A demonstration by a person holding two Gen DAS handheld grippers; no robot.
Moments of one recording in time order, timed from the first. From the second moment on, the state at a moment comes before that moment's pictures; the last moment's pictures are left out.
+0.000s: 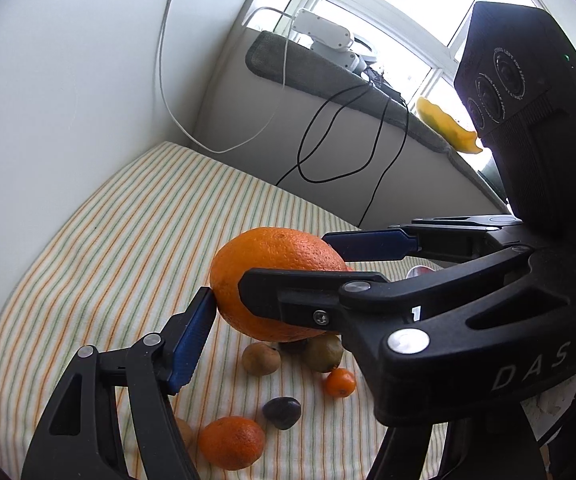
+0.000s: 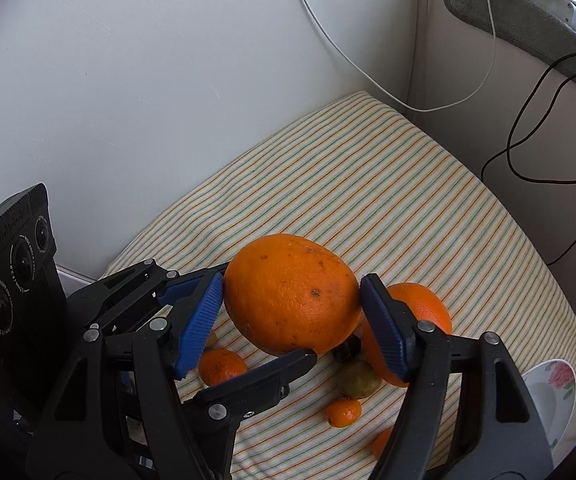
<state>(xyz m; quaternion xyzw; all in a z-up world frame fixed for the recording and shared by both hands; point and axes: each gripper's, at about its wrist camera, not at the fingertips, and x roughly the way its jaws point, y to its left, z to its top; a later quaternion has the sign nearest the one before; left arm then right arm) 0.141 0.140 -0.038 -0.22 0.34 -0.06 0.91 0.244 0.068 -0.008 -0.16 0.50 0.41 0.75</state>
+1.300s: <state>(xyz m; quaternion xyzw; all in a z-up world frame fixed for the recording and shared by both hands) 0.188 -0.046 -0.016 -0.14 0.37 -0.18 0.90 0.235 -0.147 0.037 -0.06 0.49 0.32 0.81</state>
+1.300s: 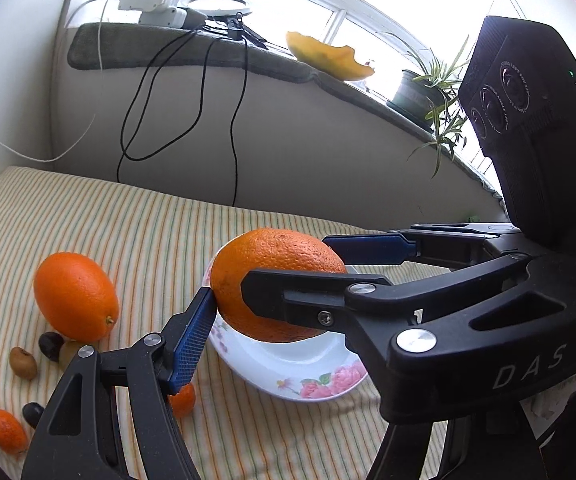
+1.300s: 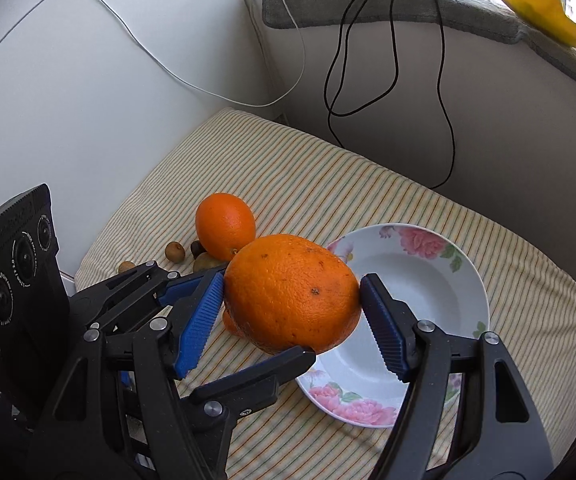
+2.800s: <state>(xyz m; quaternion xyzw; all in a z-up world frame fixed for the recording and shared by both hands) 0.222 -0.096 -0.030 -0.11 0.39 -0.18 0.89 0.282 -0.213 0.001 -0.01 0.51 0.26 0.82</state>
